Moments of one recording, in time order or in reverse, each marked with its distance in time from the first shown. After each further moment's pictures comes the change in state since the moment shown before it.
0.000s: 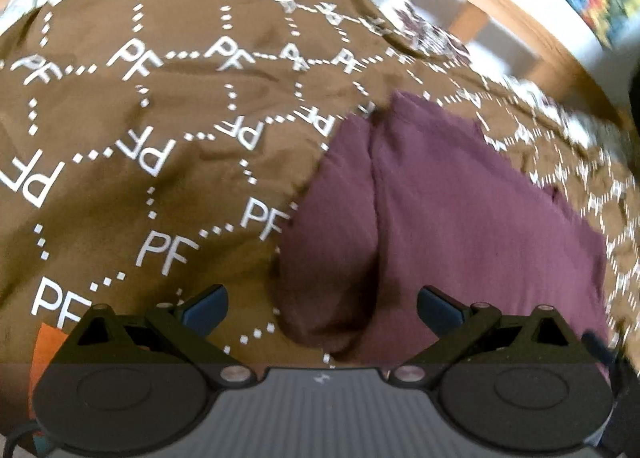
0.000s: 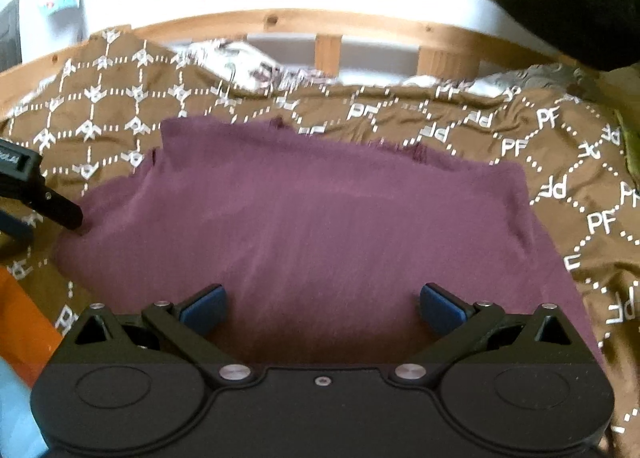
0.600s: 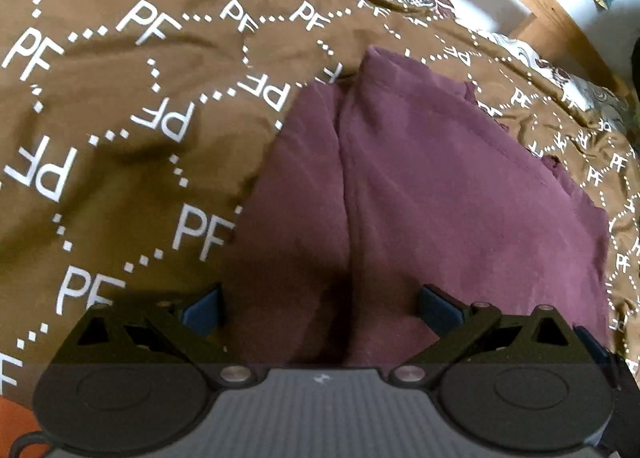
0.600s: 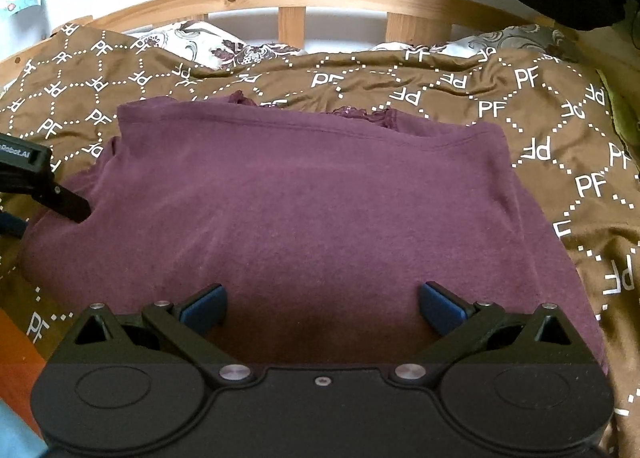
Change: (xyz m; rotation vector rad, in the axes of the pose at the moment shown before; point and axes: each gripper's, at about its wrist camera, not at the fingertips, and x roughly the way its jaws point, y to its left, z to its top) left arm 0.052 -0.019 0.018 0.091 0.127 -0.052; right arm 0.023 -0.015 -0.003 0.063 0.094 -0.054
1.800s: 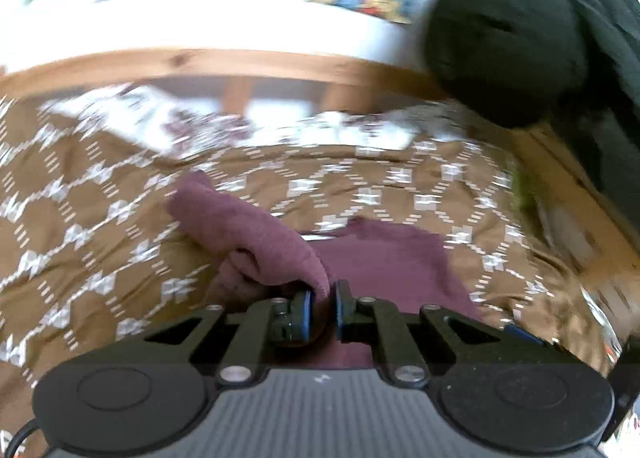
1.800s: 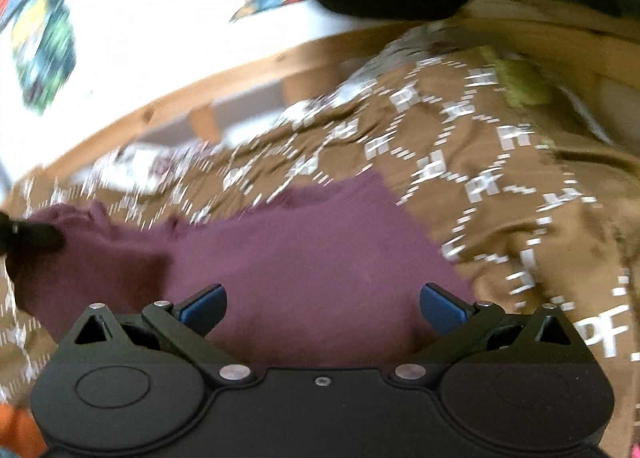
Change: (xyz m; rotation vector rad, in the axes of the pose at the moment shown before) left arm -0.099 -0.204 -0.023 0.418 -0.305 -0.083; right arm -0.052 -0.101 0.019 0.389 -0.149 0.000
